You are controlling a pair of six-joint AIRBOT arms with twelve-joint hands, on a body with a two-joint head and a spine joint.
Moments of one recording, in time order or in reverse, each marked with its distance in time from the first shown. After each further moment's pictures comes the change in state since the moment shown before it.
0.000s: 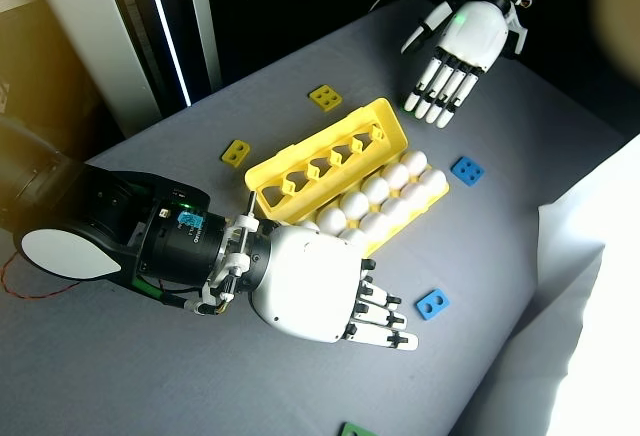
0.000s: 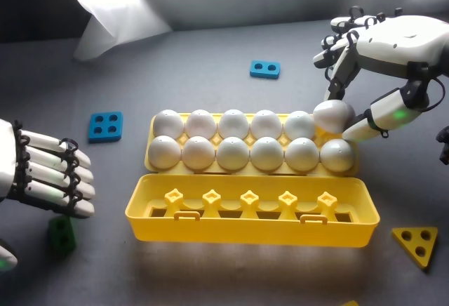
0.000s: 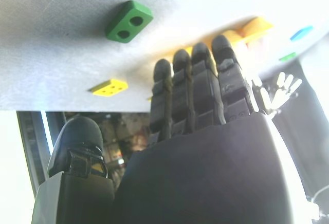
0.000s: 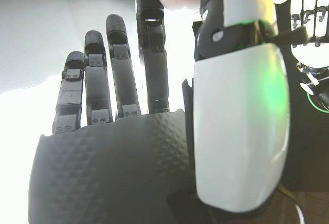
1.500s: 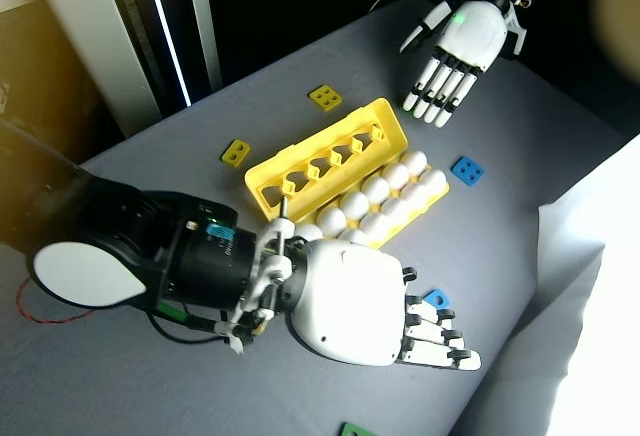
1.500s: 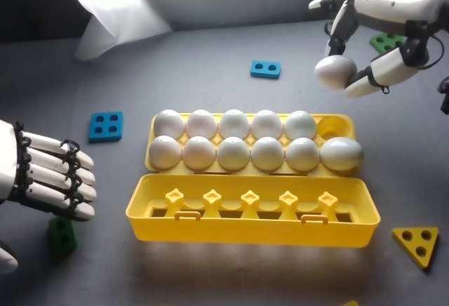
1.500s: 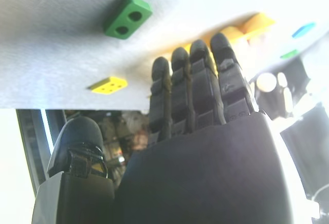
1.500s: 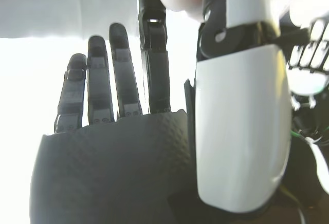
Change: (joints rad) left arm 0.000 0.000 -0.005 0.000 -0.009 0.000; right arm 0.103 -0.029 0.092 -0.061 0.000 -0.073
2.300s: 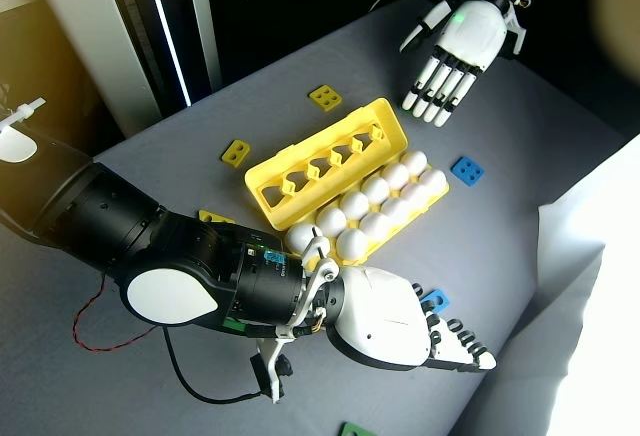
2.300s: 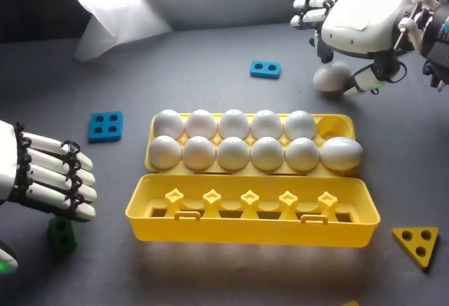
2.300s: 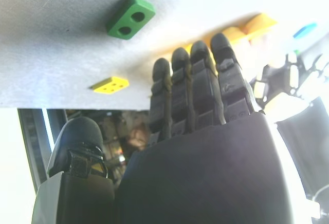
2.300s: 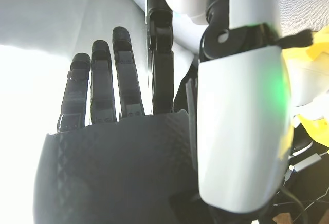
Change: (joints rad) left arm 0.001 0.000 0.000 0.000 -0.005 0.000; right arm -0.045 -0.226 0.274 -0.171 0.040 -0.331
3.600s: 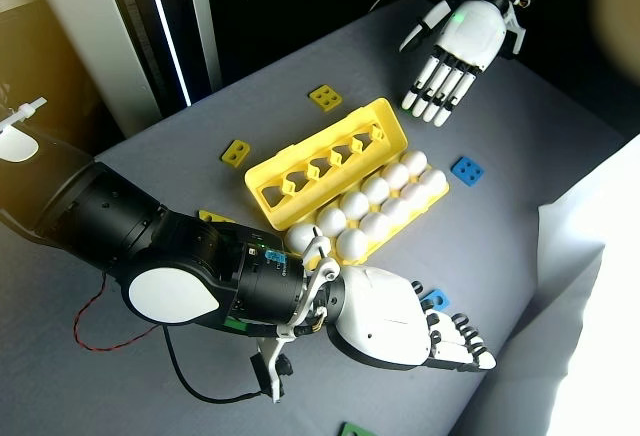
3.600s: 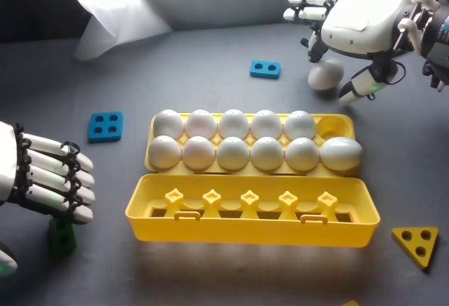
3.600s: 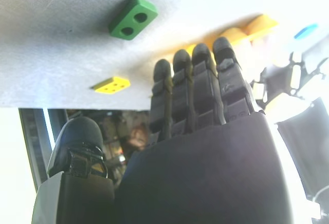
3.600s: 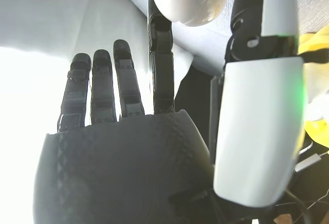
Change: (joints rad) left arm 0.002 0.000 0.000 0.000 -0.002 0.000; right arm 0.000 0.000 -0.001 0.000 -0.003 -0.001
